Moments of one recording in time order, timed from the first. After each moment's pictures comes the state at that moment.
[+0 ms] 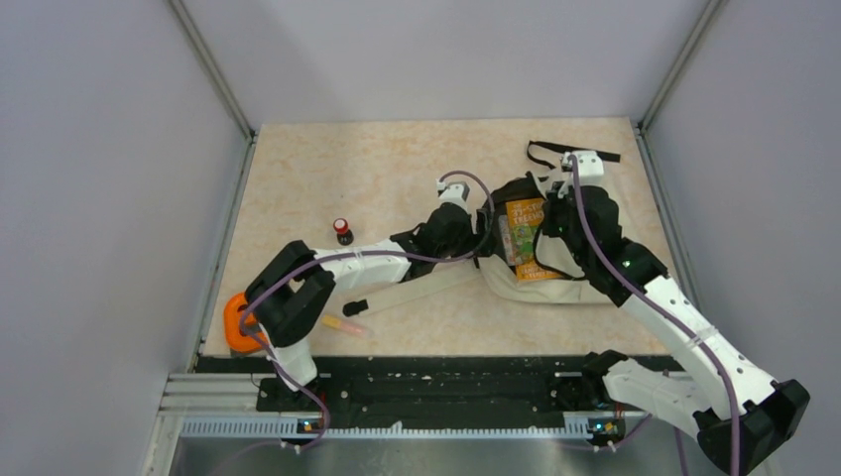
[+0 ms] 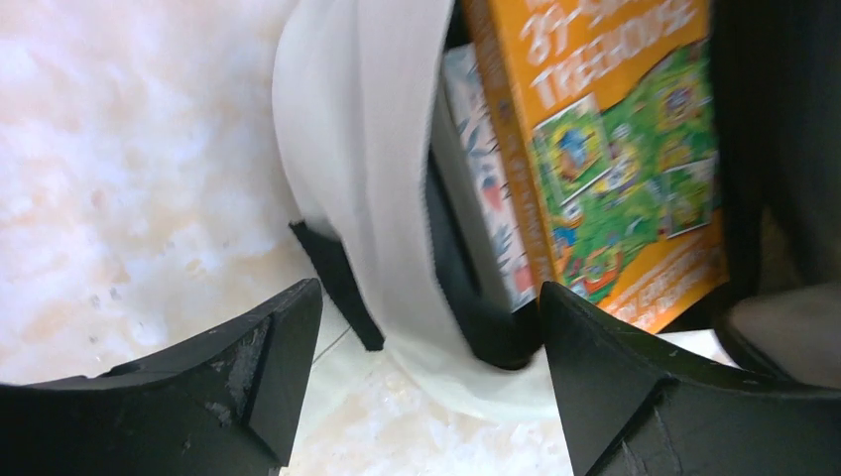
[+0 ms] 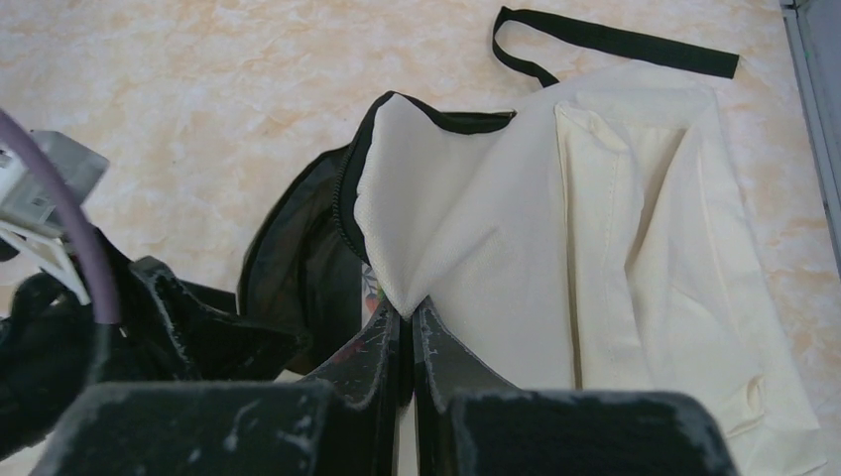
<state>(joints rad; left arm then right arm) -0.88 1.75 1.10 0.16 -0.15 -0.71 0.54 0.94 0.95 -0.39 0.40 0.22</state>
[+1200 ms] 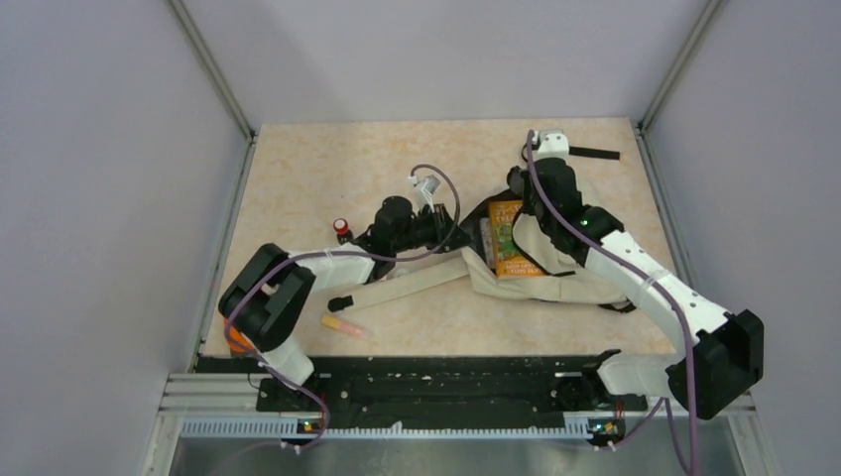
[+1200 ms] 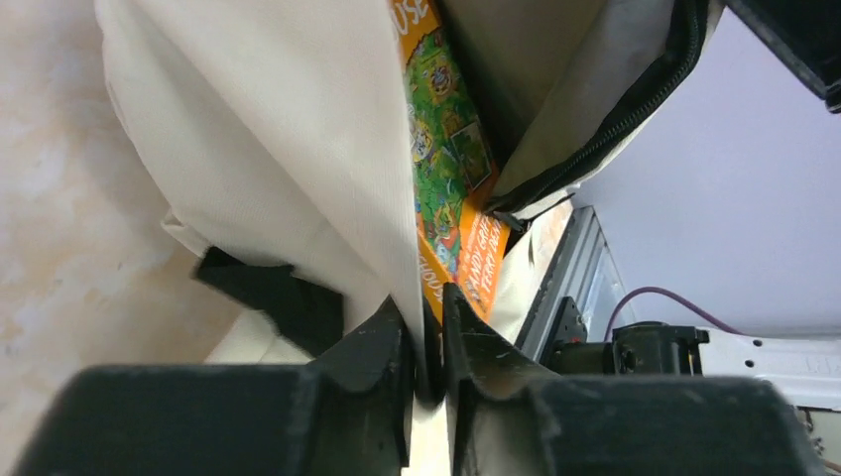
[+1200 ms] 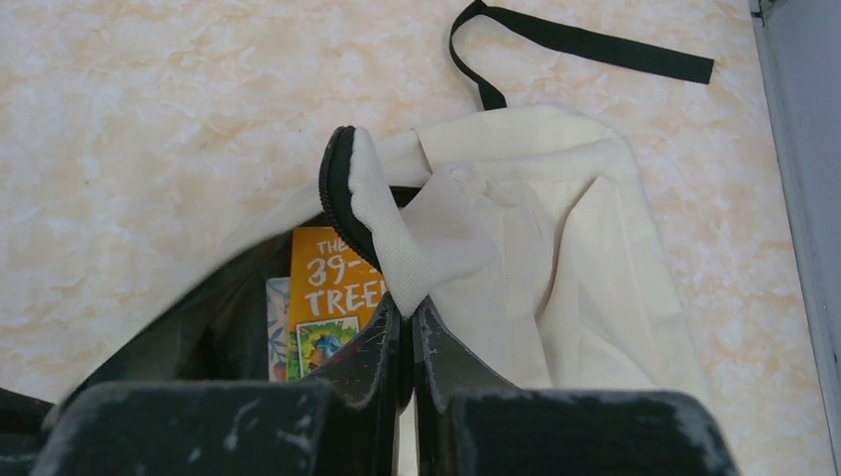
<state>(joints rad) -0.65 1.70 0.84 0.65 0.49 -0.85 0.54 1.24 1.09 -0.33 0.50 0.17</state>
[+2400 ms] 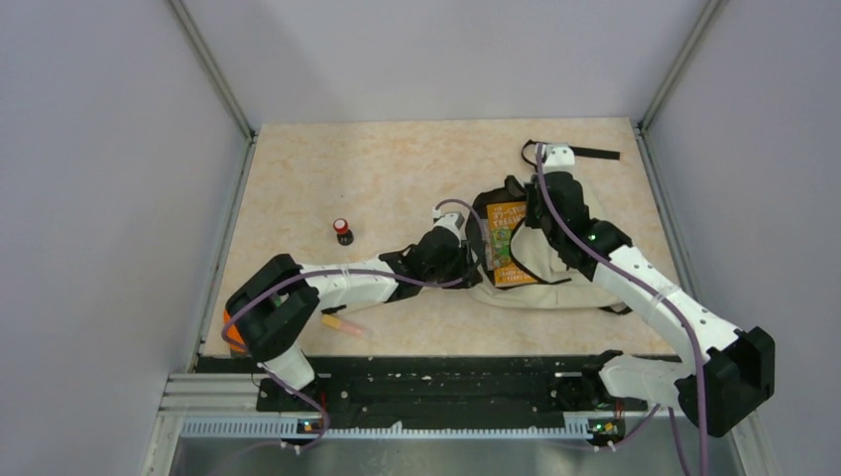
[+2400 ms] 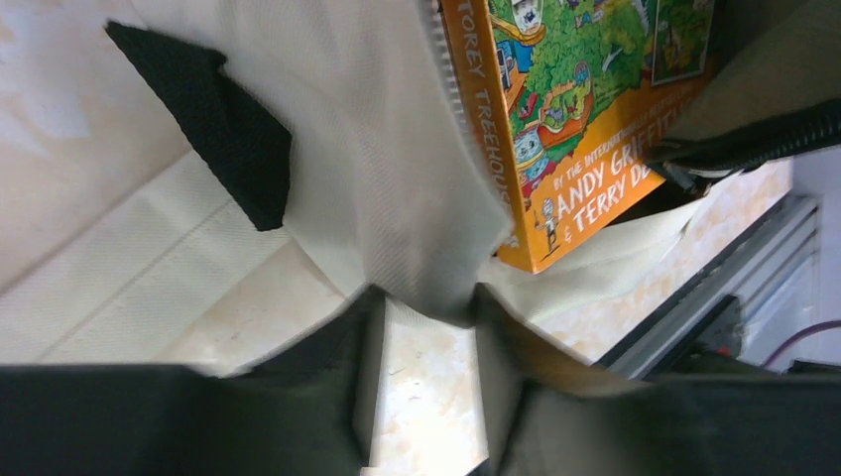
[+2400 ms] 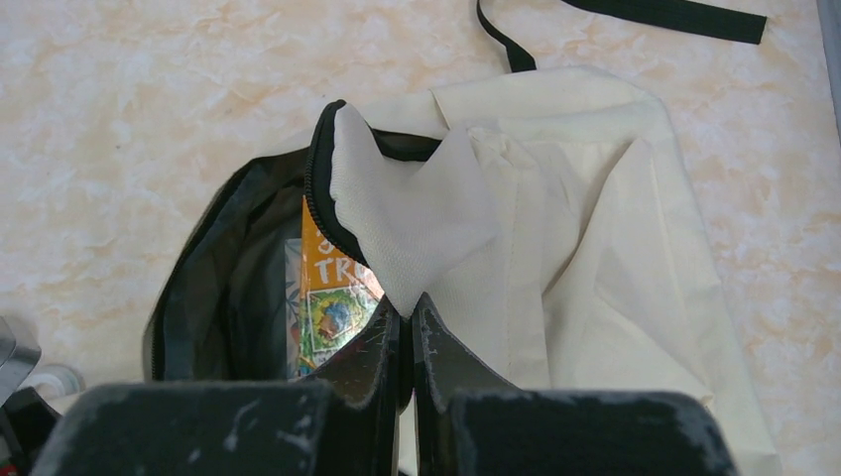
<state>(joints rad) -0.93 1.65 0.91 0.09 -0.01 -0.81 0.54 1.16 0.99 -0.33 0.44 0.22</state>
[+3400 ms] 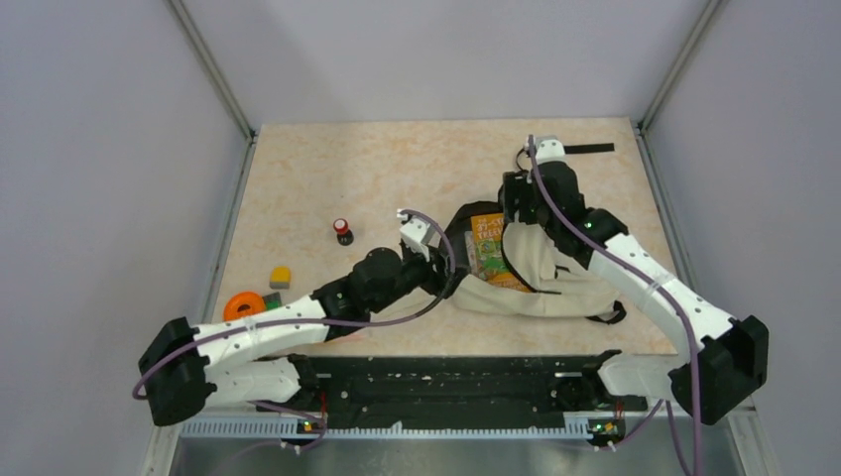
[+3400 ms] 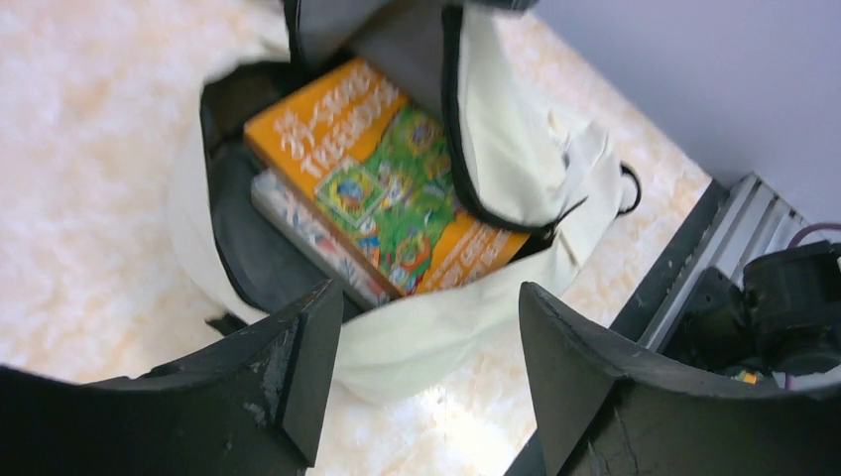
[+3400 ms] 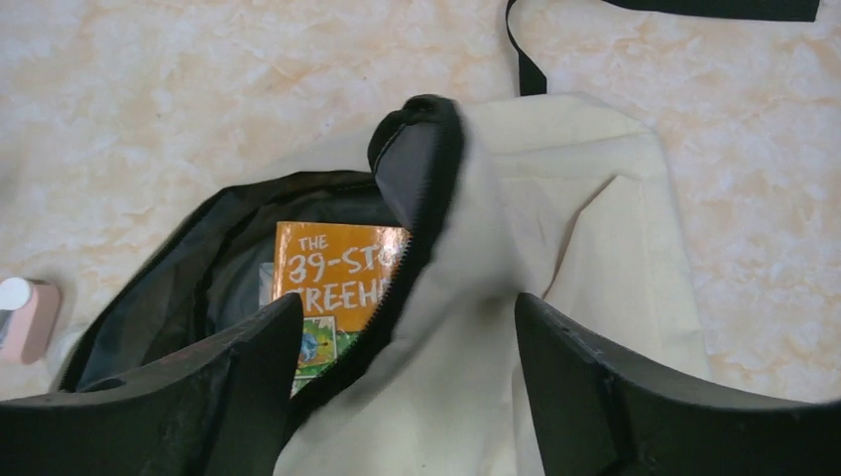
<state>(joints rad) -1.00 1.14 0.64 0.28 -0.11 -0.40 0.54 1.23 1.08 -0.40 0.36 0.21</state>
